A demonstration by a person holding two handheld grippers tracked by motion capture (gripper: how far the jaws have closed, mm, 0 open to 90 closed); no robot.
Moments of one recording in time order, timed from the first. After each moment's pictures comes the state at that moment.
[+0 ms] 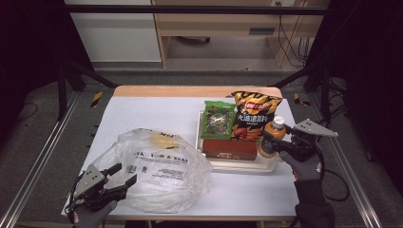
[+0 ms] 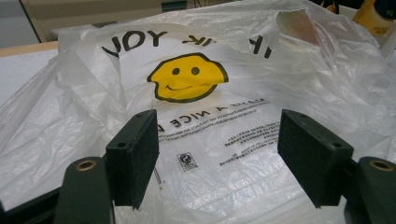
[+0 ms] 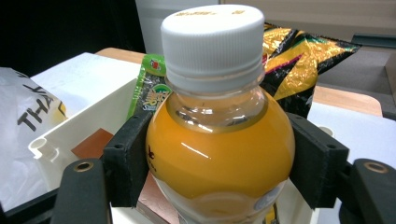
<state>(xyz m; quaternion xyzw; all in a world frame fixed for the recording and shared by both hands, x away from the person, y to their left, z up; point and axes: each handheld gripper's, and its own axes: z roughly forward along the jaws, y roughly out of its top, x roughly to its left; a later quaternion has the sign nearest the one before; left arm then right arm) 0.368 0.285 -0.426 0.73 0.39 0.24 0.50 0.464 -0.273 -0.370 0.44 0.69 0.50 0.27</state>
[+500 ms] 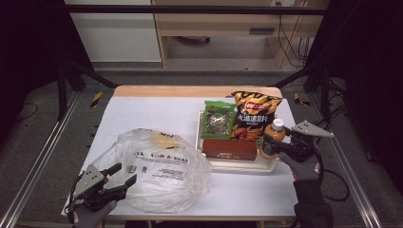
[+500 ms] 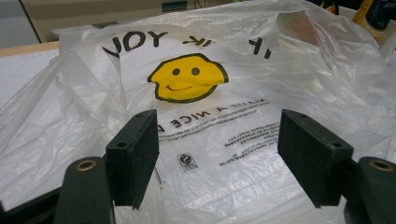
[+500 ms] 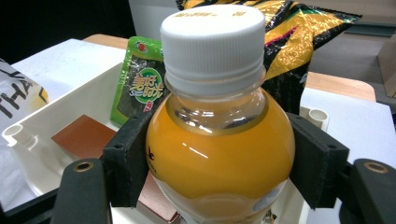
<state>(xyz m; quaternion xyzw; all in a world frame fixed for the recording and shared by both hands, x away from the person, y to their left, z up) 0.368 0.285 -0.426 0.73 0.39 0.24 0.50 0.469 -0.275 -0.384 0.46 0.70 0.48 0.27</state>
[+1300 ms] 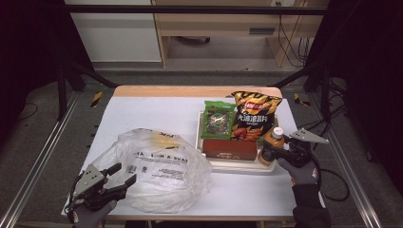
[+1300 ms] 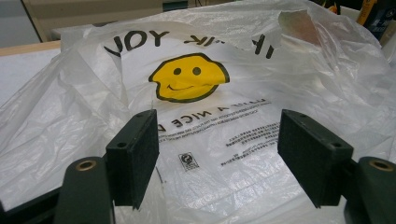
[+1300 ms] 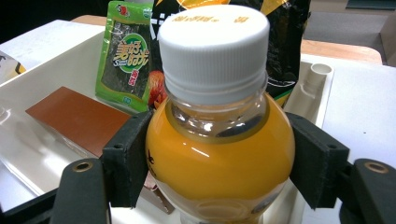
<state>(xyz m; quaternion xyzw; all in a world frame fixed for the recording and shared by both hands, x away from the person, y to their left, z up) 0.368 0.285 -0.426 0.73 0.39 0.24 0.50 0.470 -0.283 -0.417 0.47 0.70 0.47 0.25</state>
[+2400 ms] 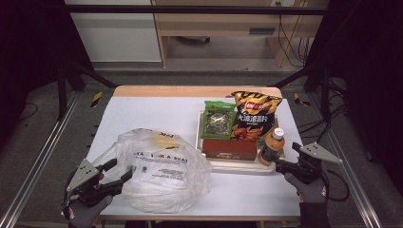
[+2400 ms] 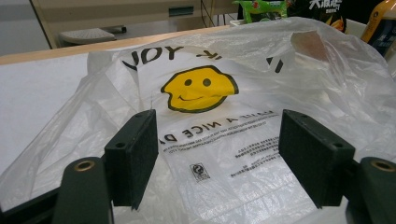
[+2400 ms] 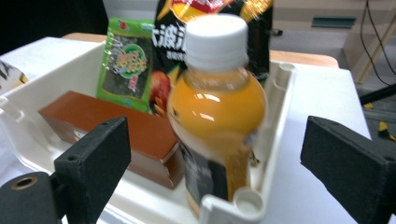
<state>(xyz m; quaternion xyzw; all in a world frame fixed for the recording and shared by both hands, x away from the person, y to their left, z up) 0.375 0.295 -0.414 0.72 0.40 0.25 0.51 0.419 -0.289 -0.414 0.49 0.67 0.48 0.29</state>
